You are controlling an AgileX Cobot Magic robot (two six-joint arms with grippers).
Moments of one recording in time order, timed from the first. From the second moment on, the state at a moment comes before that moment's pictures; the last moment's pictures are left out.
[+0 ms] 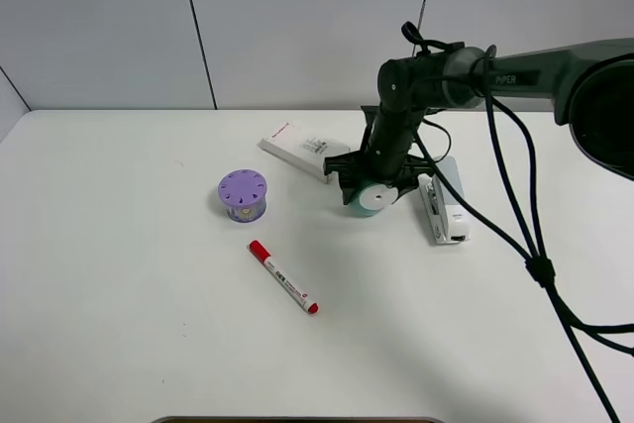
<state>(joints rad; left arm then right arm) -0.01 -0.01 -0.51 0.05 1.06 -0.07 0.44 2.23 -1.56 0.10 0.83 0.29</state>
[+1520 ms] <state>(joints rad) -0.01 -0.01 -0.51 0.05 1.06 -0.07 0.44 2.22 -1.56 0.11 0.82 0.27</state>
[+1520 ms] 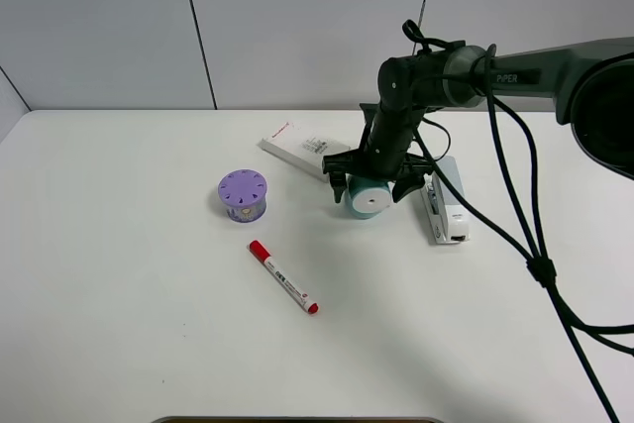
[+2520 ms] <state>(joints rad) -0.01 -0.01 -0.51 0.05 1.06 -0.07 0.44 2.09 -1.56 0.07 0.88 0.29</state>
